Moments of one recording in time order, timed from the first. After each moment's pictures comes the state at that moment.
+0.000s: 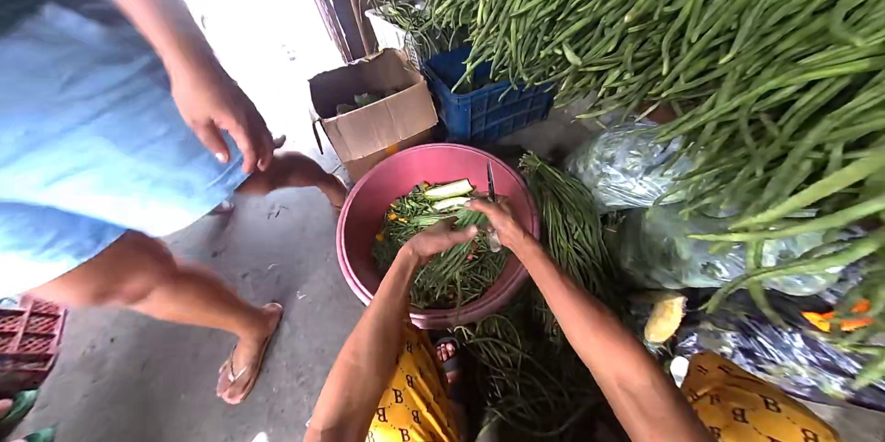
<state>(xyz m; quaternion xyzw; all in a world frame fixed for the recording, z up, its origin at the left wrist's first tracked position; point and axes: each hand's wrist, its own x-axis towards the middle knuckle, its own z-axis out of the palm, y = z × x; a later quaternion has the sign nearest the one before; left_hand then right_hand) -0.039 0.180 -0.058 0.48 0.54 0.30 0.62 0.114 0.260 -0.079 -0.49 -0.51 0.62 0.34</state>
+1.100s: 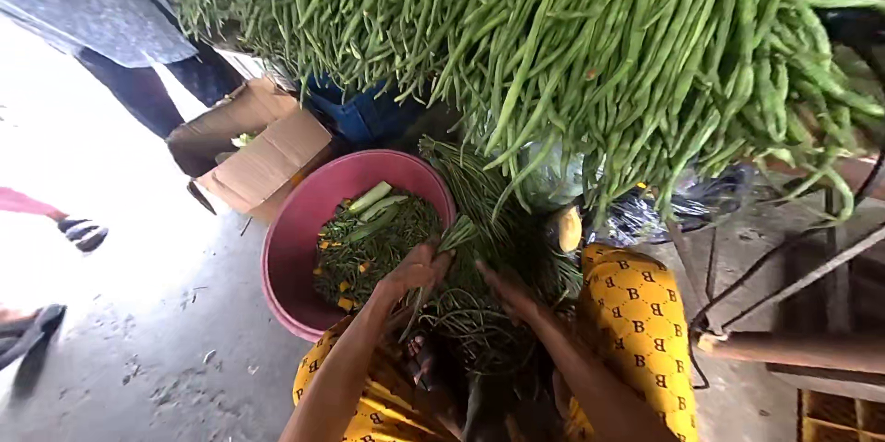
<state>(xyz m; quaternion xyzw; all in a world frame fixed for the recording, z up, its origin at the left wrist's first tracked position) 0.073 0.158 -0.068 0.74 0.52 0.04 0.43 0.279 0.091 -0.131 -0.64 -0.43 0.58 0.25</state>
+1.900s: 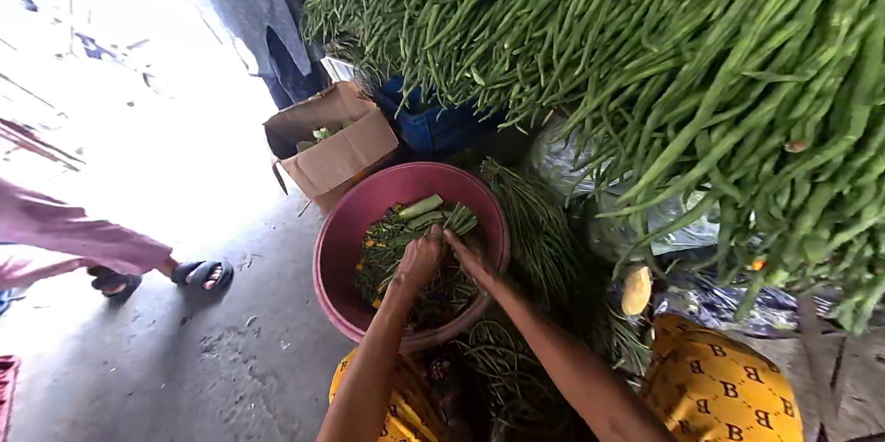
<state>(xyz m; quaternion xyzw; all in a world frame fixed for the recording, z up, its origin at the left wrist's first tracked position) 0.004 0.179 -0.048 0.73 0.66 0.09 0.16 0.138 0.205 -0.102 -0.53 -0.58 0.55 0.27</state>
